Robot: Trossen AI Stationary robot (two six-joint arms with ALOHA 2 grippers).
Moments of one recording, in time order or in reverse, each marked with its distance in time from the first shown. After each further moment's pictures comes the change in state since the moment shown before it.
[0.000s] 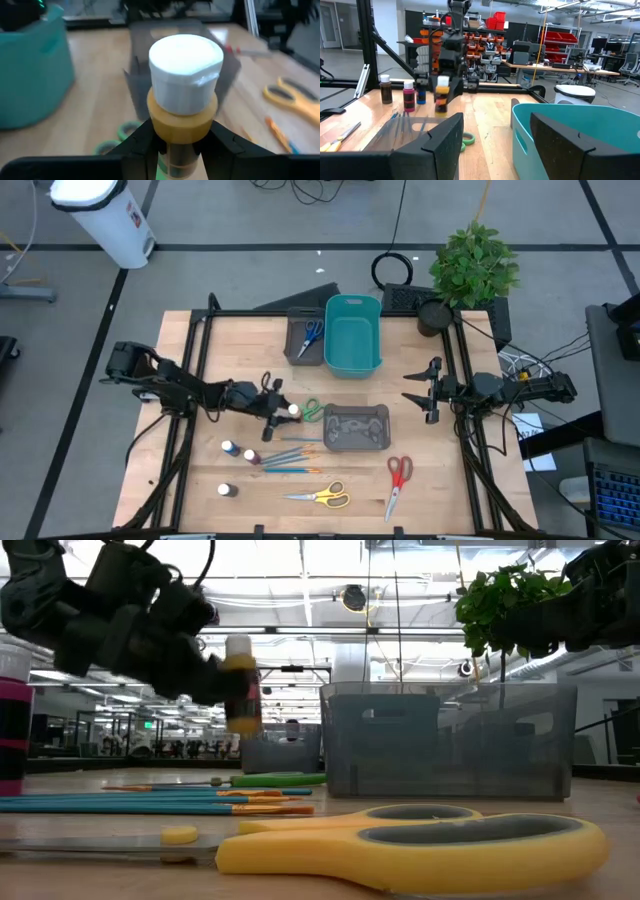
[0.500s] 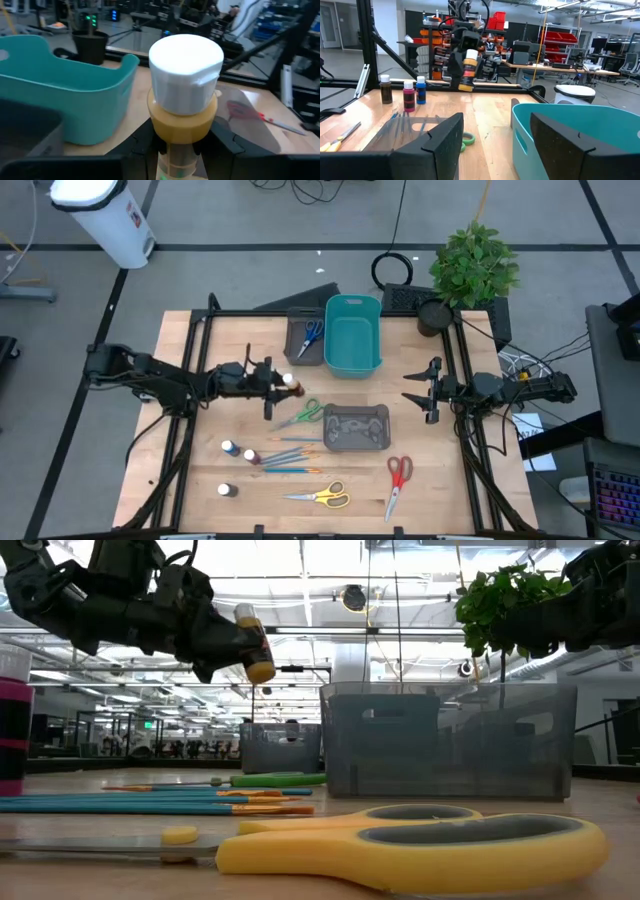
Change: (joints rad) left arm 0.135 -0.199 0.000 -0.044 -0.062 -0.166; right arm 0.000 0.000 0.000 0.000 0.000 0.000
